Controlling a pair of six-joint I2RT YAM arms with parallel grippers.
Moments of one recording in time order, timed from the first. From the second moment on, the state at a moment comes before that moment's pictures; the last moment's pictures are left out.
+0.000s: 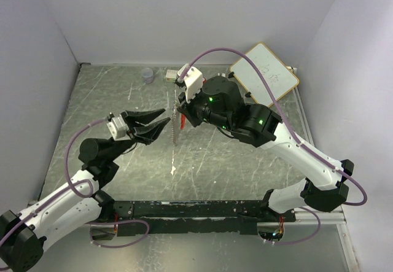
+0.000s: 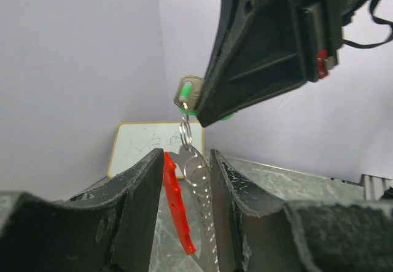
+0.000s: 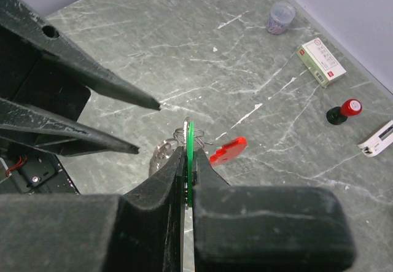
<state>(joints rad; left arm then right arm) -0.62 0.77 0.42 0.93 0.40 -0.17 1.06 1.37 1.71 -0.70 0.17 -0.03</state>
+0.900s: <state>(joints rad) -0.62 0.88 0.51 0.89 0.35 -0.06 1.06 1.37 1.70 -0.70 0.17 -0.04</state>
